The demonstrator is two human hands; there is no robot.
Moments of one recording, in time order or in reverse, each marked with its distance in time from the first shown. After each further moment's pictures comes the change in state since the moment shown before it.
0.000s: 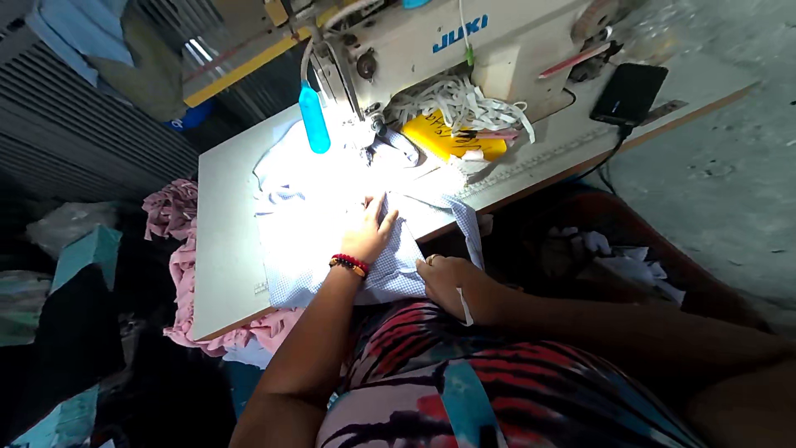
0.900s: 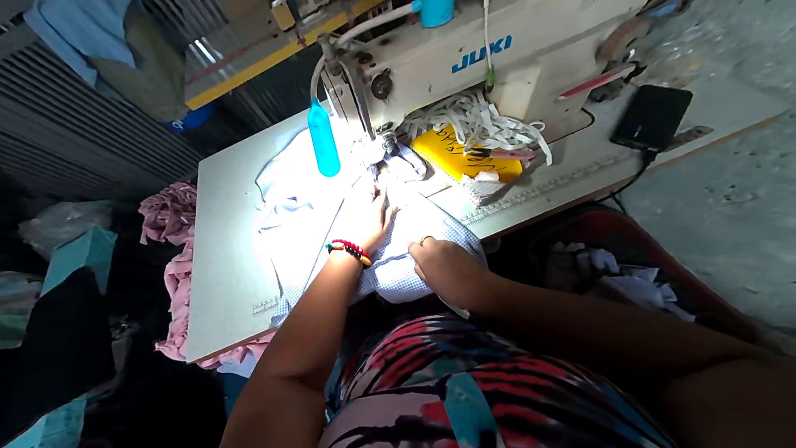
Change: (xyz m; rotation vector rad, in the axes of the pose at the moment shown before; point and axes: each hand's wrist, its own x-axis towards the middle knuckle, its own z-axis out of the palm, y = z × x) left_hand 0.060 -0.022 -0.009 0.269 -0.006 0.161; right_hand 0.060 0.018 -0.013 -0.101 0.308 0.007
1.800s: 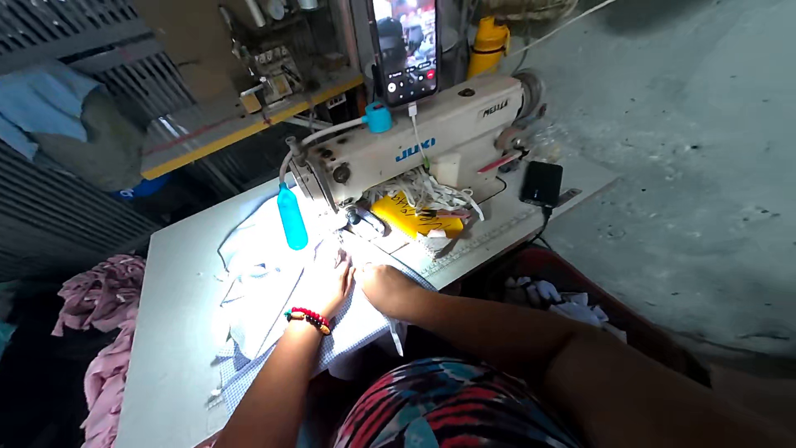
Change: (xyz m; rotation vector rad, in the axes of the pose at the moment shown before) left_hand -0.005 -0.020 0.002 0.042 -0.003 0.116; right_hand 0.062 -0.004 -0.023 0.033 0.015 0.026
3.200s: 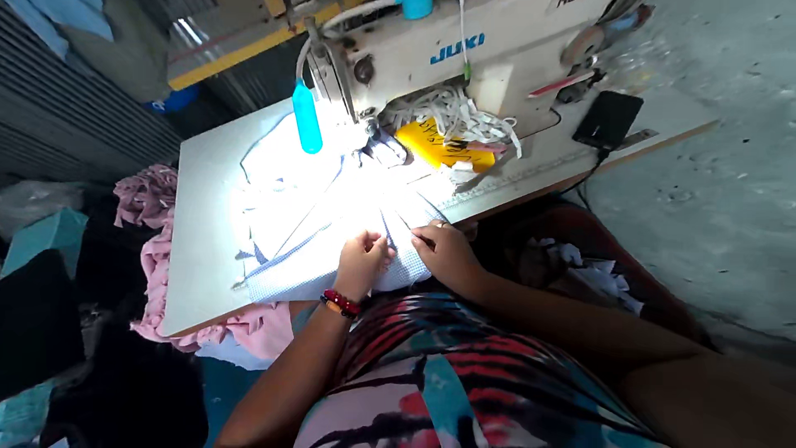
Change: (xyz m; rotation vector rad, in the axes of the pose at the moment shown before) left_hand -0.080 0.111 -0.029 -1.154 -0.025 -0.662; right_hand -0.099 0.031 0.038 0.531 0.363 0.146
